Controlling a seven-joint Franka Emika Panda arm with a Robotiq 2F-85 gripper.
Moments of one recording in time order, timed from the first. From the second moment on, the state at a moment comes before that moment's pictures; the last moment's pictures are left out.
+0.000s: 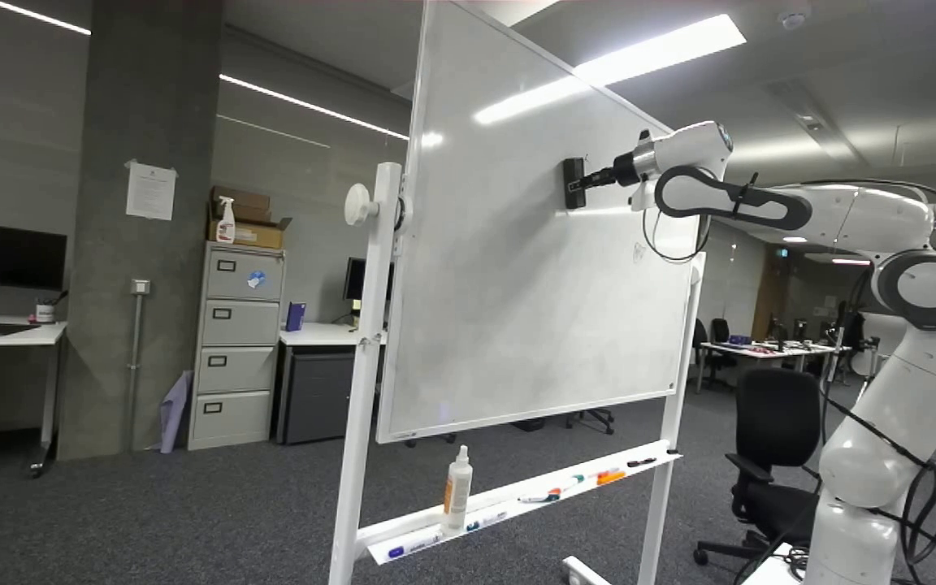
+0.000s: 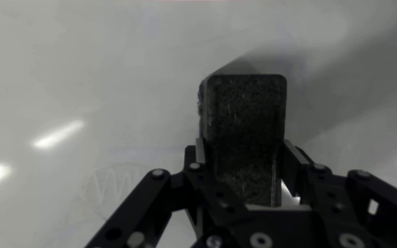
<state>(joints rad) 0.04 -0.33 0.19 -1.68 -0.20 2.68 -0.04</state>
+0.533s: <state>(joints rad) 0.04 -0.32 0.13 -1.60 -0.18 2.62 -0.03</state>
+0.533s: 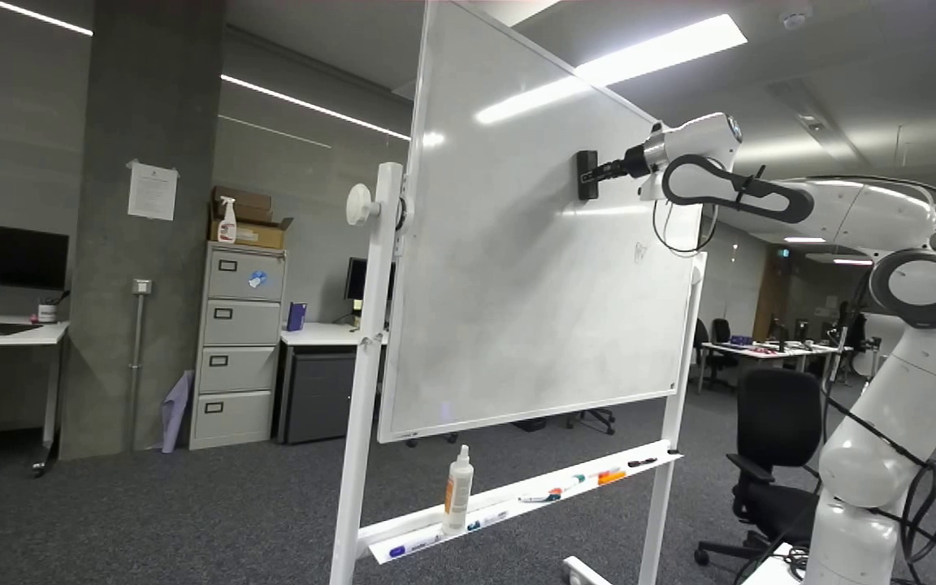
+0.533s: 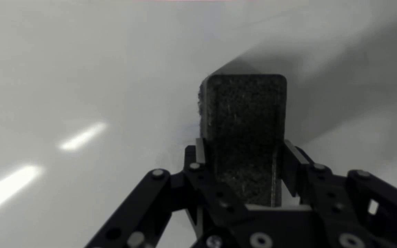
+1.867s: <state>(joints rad) 0.03 -0.26 0.16 -1.47 -0.22 2.49 0.00</state>
